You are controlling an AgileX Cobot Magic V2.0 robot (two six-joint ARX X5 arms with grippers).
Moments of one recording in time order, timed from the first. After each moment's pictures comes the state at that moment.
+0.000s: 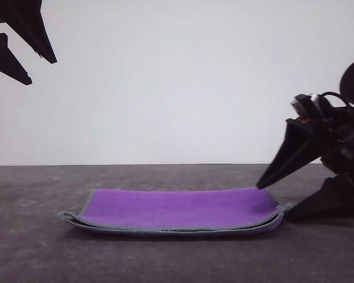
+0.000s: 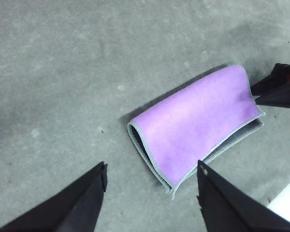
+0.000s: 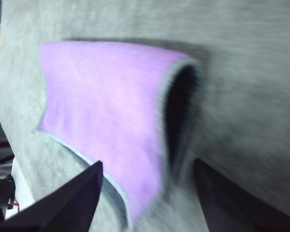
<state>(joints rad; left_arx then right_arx) -0.12 1.39 1.33 -1.03 0.52 0.16 0.19 1.58 0.63 -0.07 -0.86 0.31</state>
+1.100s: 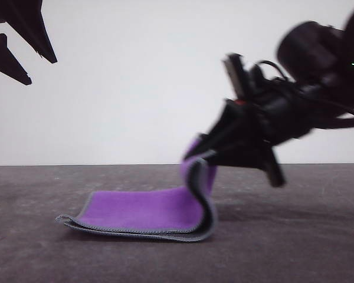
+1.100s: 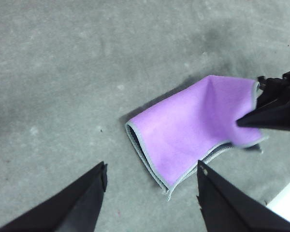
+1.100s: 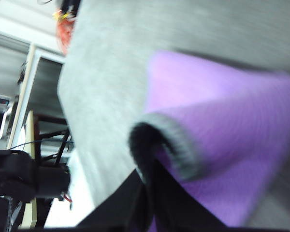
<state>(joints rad) -0.12 1.39 1.33 -1.03 0.52 0.14 0.48 1.64 0.73 0.25 -0.89 0.57</state>
